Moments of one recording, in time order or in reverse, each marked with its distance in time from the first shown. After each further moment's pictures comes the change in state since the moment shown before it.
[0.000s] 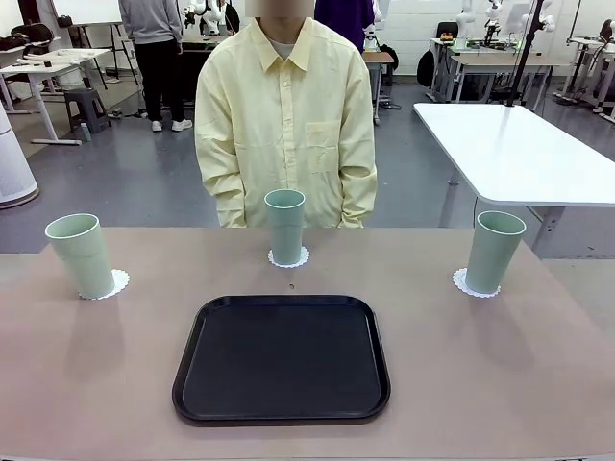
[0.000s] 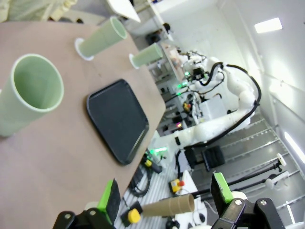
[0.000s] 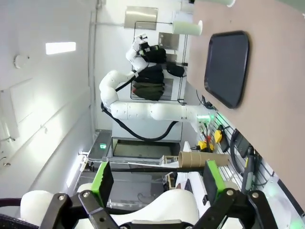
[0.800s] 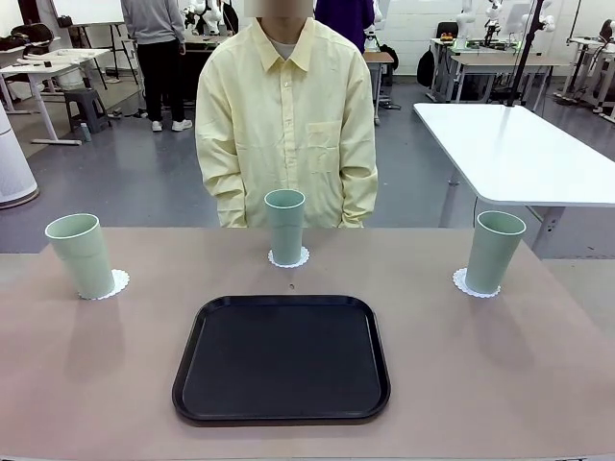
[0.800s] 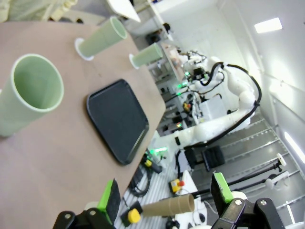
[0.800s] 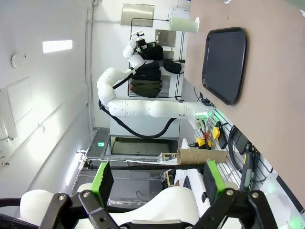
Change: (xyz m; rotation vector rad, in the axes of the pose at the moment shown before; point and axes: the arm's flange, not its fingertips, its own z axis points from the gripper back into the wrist) left arm 0.000 0.000 0.000 0.000 0.000 0.000; right arm 0.000 0.002 0.000 -0.011 0.010 -0.002
